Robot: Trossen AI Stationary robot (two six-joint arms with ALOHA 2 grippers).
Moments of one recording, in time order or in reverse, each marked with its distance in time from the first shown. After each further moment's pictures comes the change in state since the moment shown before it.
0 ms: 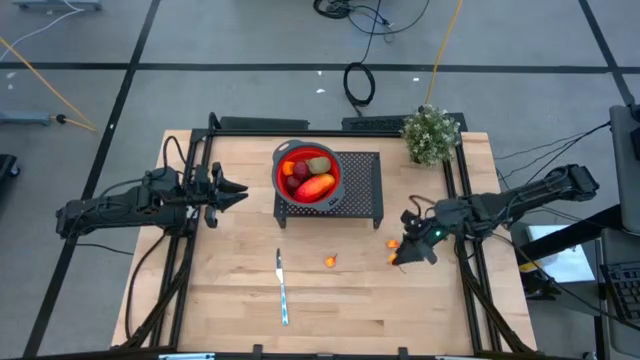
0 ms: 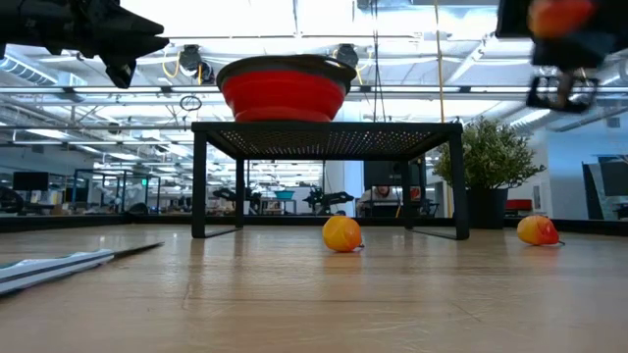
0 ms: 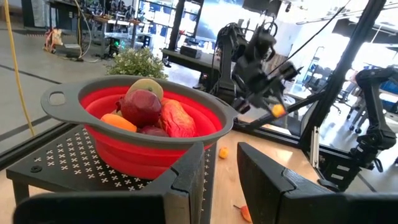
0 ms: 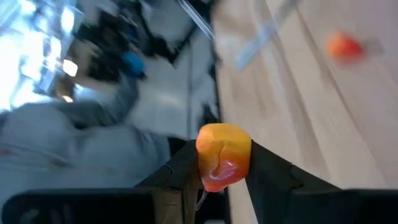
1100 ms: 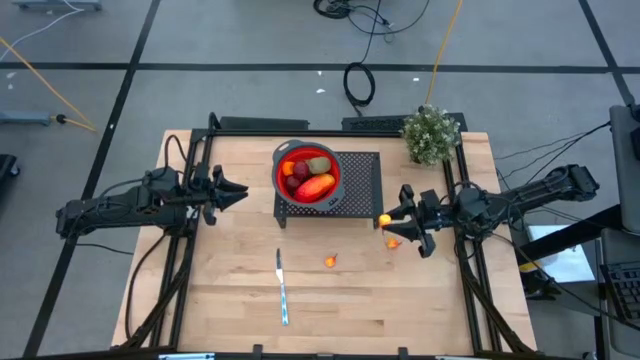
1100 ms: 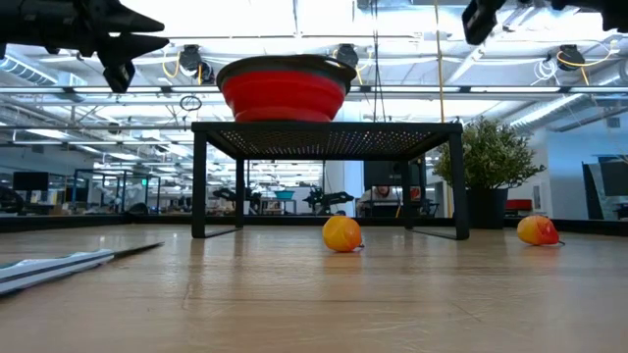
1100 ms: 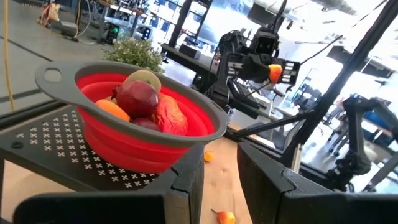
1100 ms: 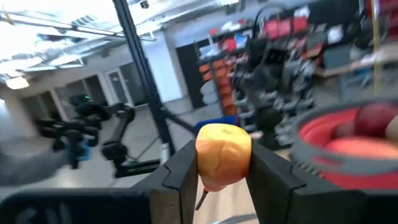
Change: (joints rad) left arm 0.000 0.001 0.000 0.009 0.000 -0.168; right arm -0.001 0.000 0.002 0.483 0.431 -0.740
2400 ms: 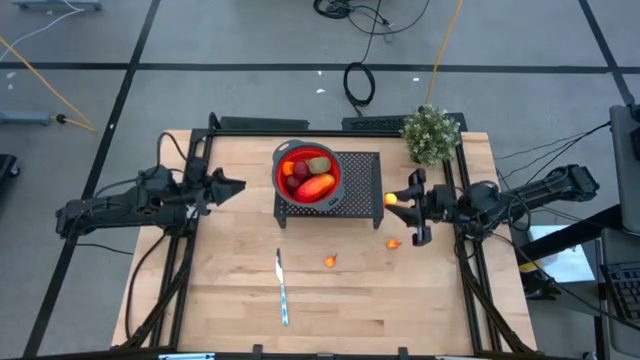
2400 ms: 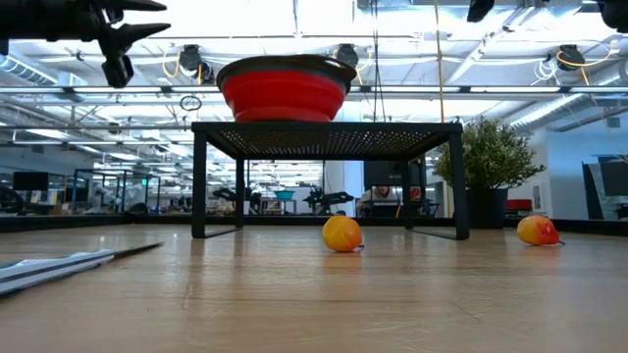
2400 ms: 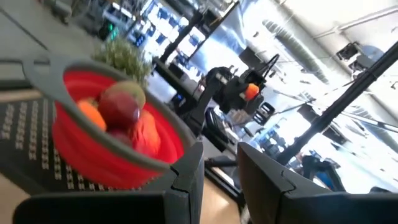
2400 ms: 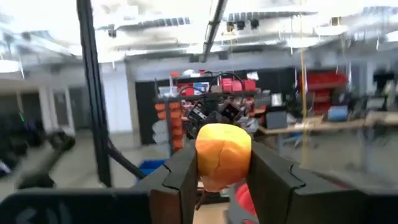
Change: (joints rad) left arm 0.000 0.000 0.000 0.113 -0.025 -0.305; right arm -0.001 0.000 0.000 0.177 0.195 -0.312
